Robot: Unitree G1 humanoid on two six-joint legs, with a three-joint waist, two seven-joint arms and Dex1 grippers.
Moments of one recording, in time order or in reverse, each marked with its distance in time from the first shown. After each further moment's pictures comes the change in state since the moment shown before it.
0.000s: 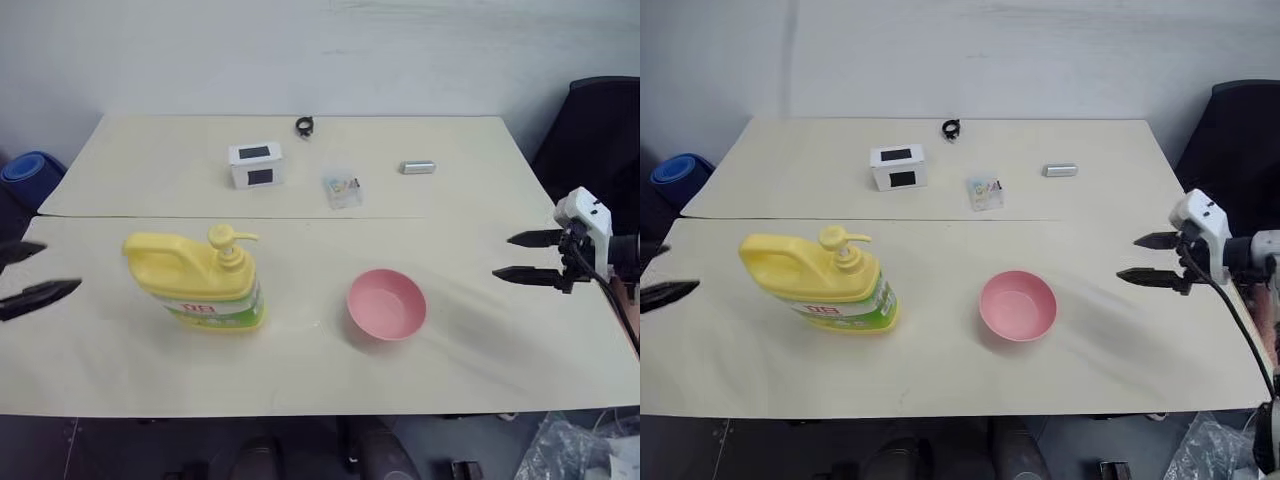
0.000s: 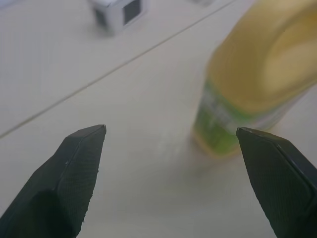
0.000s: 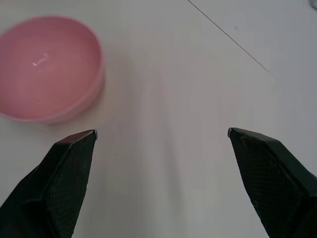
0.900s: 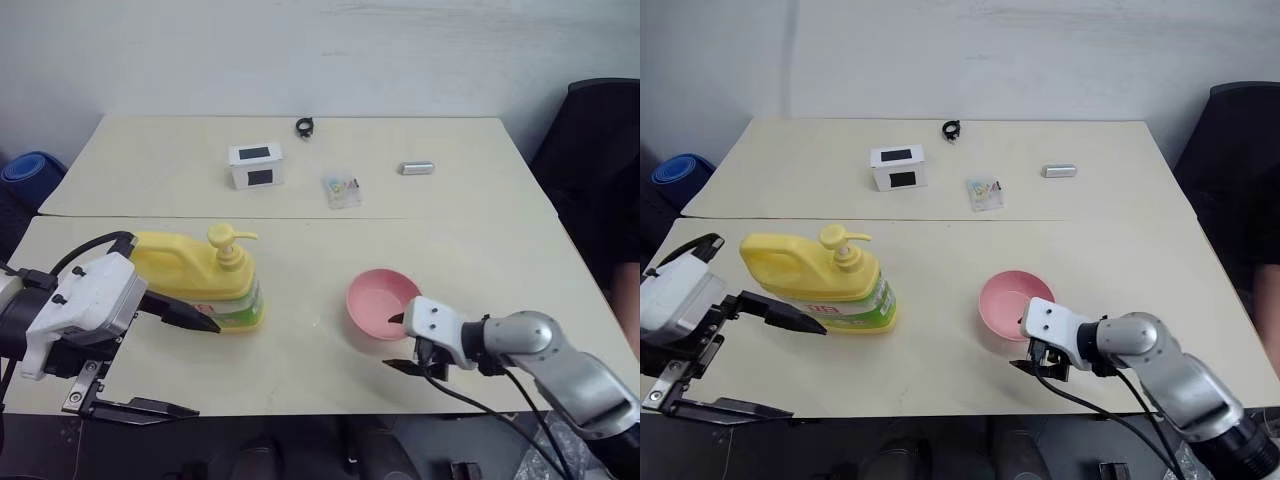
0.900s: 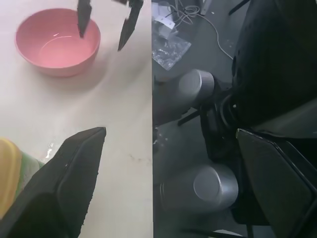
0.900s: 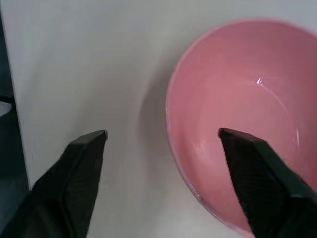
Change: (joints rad) left arm -0.043 0.104 -0.183 -0.687 -0.284 0.216 -0.157; right arm 0.389 0.176 0.389 -0.815 -0.127 0.141 -0.528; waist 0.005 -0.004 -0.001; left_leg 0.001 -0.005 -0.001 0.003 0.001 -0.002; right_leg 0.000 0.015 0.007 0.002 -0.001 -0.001
